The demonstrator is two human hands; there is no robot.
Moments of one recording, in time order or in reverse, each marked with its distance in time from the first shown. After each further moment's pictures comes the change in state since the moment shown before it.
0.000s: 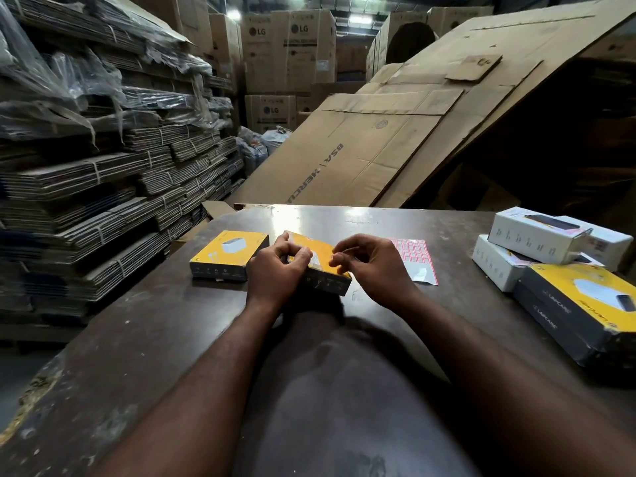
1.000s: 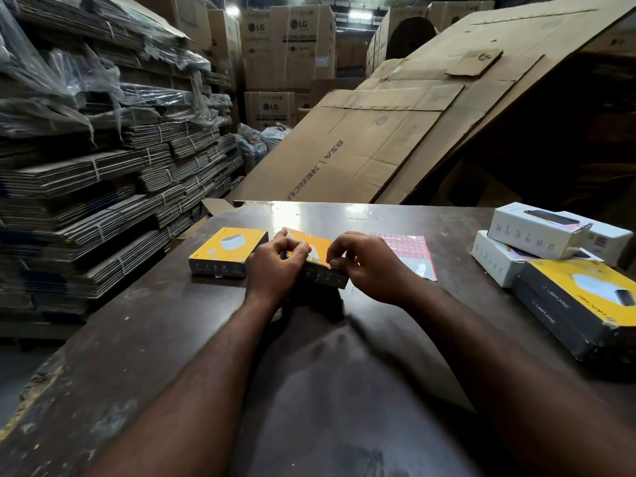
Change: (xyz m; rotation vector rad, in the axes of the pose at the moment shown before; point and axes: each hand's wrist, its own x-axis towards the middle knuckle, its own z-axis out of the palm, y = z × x) left_hand 0.002 -0.002 0.000 -0.001 -0.001 -0.004; right_hand 0.003 -0.013 -0.007 -0.457 -0.216 -0.186
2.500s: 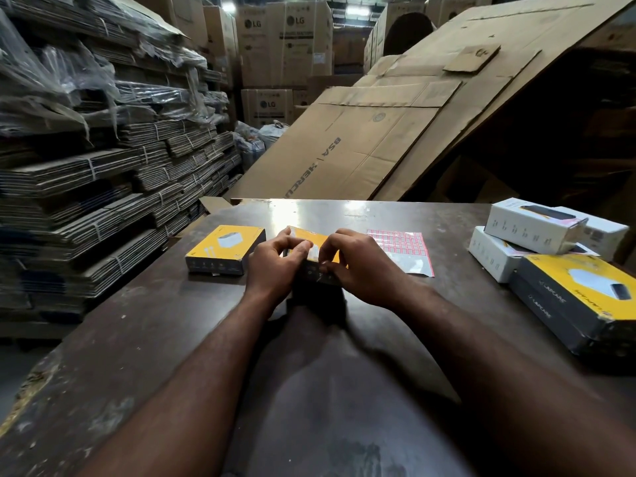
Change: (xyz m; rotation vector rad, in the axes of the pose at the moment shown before) left_hand -0.002 0.001 0.002 -0.132 -0.095 -0.064; right_hand 0.000 0.003 0.011 -0.161 0.020 -0.096
